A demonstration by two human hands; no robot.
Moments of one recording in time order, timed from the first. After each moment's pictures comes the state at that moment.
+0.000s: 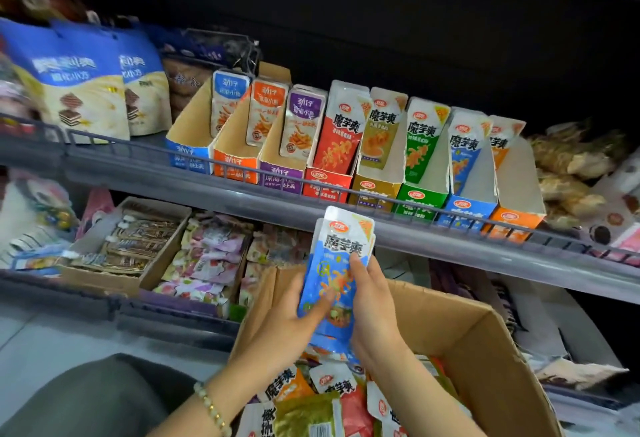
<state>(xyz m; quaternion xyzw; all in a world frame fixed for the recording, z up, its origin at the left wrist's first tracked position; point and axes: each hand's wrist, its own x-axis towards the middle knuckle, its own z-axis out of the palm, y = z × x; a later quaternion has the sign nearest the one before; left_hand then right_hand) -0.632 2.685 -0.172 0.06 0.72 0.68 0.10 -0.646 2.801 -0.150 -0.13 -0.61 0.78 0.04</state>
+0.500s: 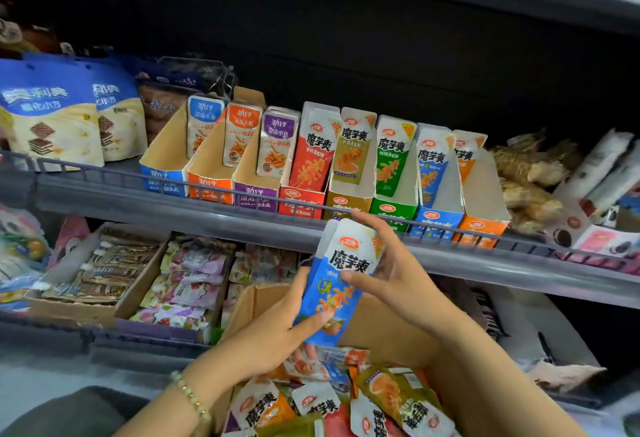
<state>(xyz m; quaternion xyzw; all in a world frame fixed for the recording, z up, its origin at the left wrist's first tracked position) -0.655 2.687 -0.152 0.26 0.77 0.55 0.20 -0.652 2.884 -0.092 0.15 -0.80 0.58 0.00</state>
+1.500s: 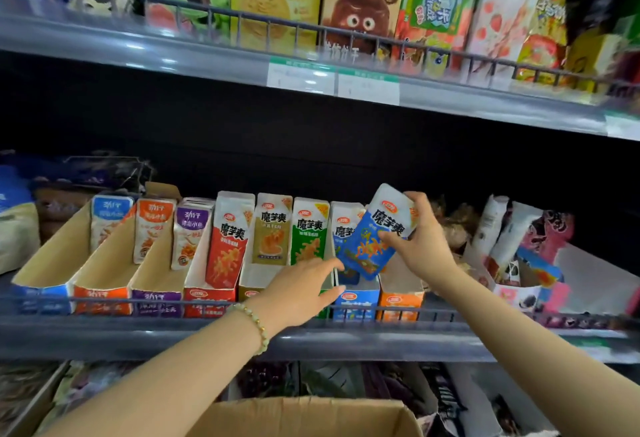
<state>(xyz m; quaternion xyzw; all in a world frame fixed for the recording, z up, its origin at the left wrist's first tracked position) -0.760 2.836 -0.031 0.38 0.91 0.17 -0.04 -0.727 3.041 0.011 0.00 -0.86 0.40 0.33</state>
